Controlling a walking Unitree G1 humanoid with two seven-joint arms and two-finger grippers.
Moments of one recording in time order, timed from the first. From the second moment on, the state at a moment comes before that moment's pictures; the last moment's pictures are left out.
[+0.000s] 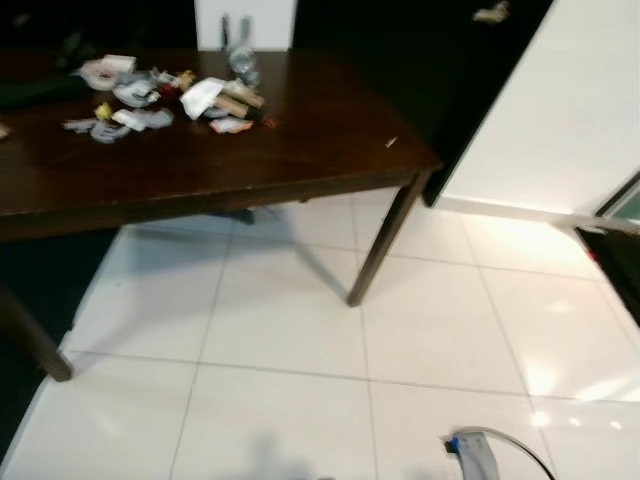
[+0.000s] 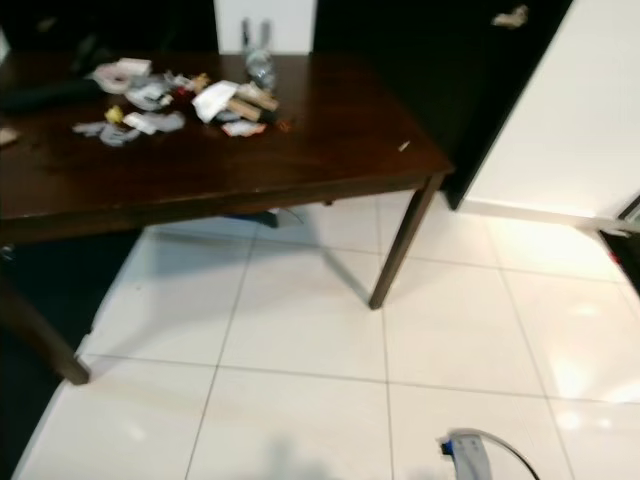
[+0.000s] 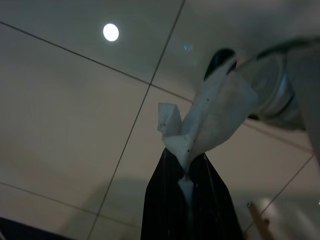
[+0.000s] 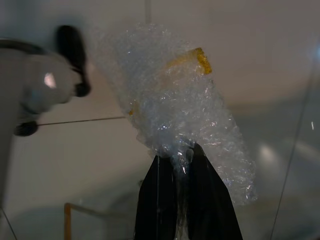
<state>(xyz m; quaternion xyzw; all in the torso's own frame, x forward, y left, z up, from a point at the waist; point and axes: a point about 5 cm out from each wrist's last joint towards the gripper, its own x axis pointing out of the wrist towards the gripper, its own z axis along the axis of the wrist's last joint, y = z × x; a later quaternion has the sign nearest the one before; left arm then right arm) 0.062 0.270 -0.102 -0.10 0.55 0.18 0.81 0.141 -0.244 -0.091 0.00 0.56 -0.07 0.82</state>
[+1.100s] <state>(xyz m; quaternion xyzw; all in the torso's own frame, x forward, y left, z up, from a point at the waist) 0.096 0.254 -0.102 -0.01 0.55 0.12 0.82 0.144 -0.226 -0.096 0.01 0.56 -0.09 0.83</state>
